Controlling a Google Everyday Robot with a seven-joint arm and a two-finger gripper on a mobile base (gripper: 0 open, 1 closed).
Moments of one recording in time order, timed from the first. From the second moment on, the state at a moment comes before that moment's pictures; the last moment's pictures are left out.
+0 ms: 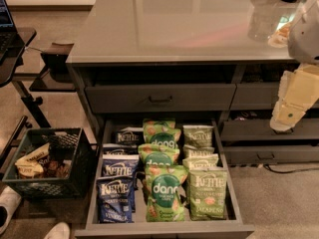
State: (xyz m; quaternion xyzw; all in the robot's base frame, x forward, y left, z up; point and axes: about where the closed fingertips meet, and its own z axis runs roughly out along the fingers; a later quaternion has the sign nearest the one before) arm 0.438 -0.217 0.977 -0.60 0.78 -0.03 0.16
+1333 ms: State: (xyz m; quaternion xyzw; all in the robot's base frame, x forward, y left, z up) arm 0.431 -0.135 0.834 -0.60 0.77 0.09 0.19
